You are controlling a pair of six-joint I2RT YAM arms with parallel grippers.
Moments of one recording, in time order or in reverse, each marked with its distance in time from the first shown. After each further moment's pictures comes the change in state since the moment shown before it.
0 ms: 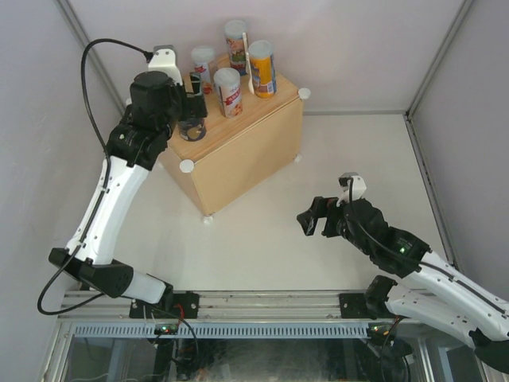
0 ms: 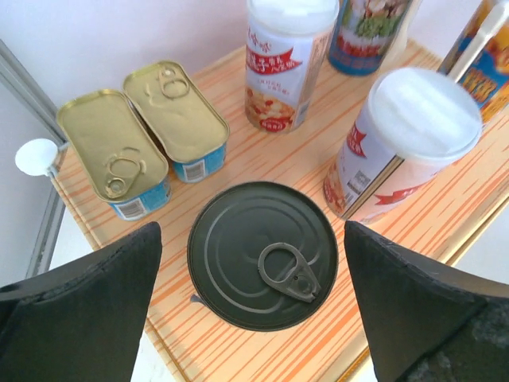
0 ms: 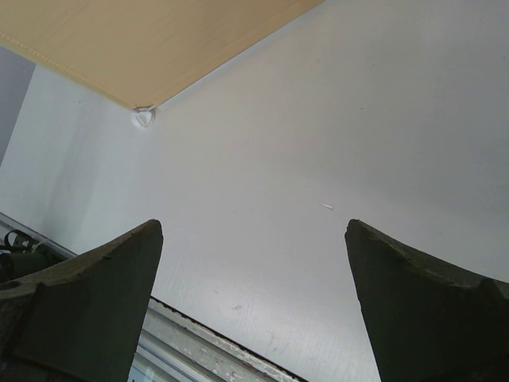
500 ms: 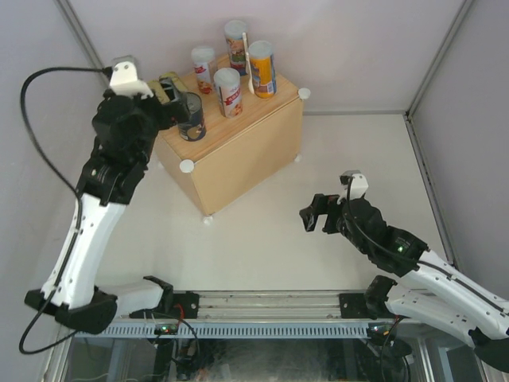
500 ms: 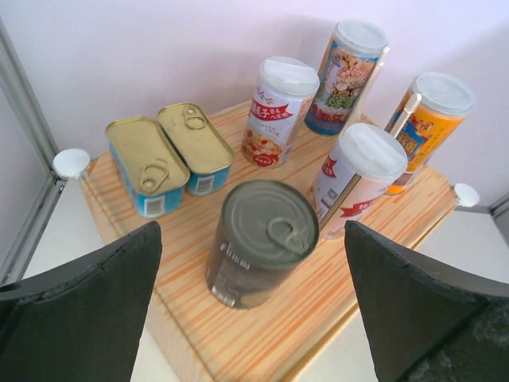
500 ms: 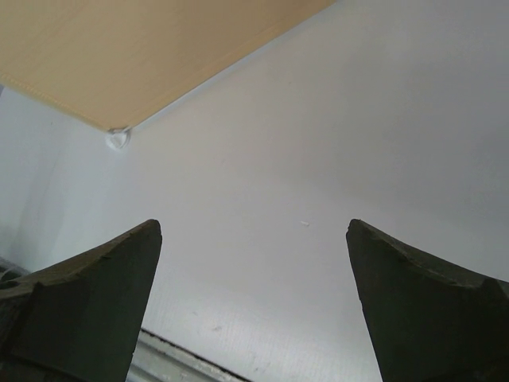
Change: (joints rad) left arm -0.002 -0.208 -0.134 0.149 -0.009 -0.066; right arm 0.000 0.016 0.000 0.013 0.063 -0.035
